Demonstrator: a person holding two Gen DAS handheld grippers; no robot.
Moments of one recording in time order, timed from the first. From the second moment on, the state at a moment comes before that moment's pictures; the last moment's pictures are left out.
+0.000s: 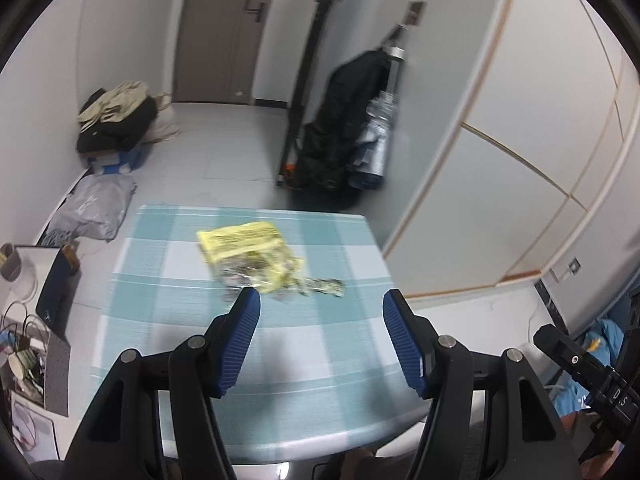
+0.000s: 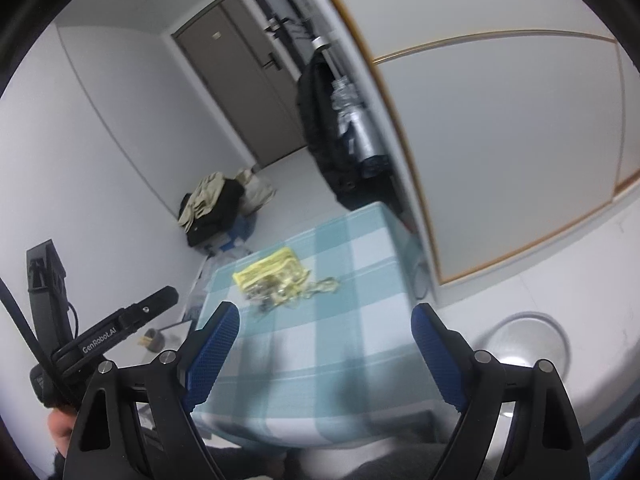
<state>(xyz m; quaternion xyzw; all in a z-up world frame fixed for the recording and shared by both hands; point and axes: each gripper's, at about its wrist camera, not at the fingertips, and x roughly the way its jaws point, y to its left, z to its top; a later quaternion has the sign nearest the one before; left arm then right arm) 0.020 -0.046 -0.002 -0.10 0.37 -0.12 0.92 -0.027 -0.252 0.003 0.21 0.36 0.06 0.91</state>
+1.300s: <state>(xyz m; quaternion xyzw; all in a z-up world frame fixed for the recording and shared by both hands) 0.143 0.182 -0.092 -0.27 0.48 0.14 0.83 0.197 0.030 -0.144 -0.20 0.45 0.16 0.86</state>
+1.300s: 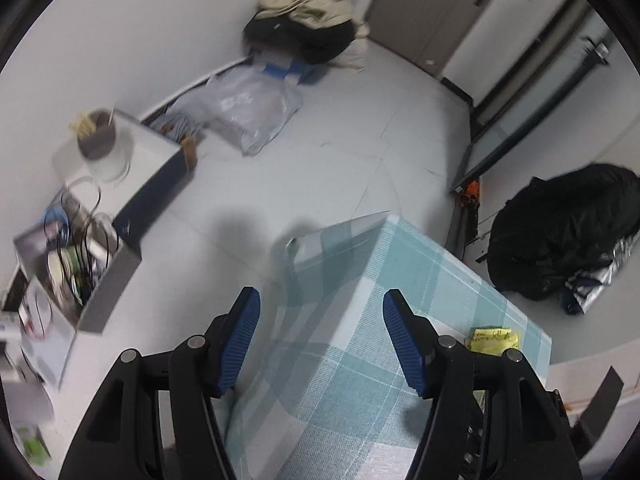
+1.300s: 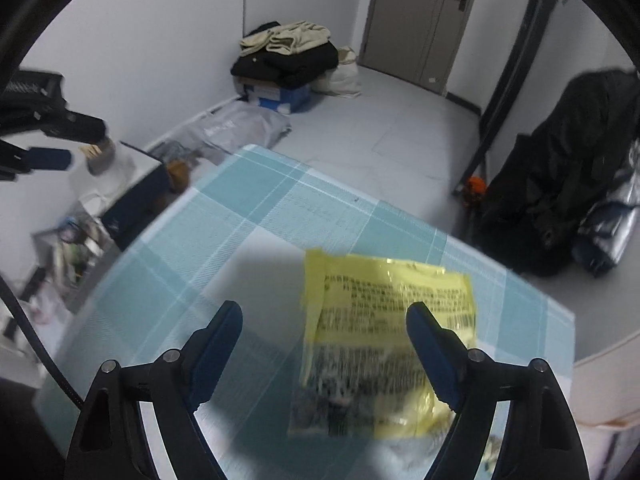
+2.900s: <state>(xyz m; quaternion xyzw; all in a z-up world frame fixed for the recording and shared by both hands) 0.157 0.155 -0.091 -0.23 0.49 0.11 0.83 0.201 0.049 -0.165 -0.31 0.44 0.13 0.83</state>
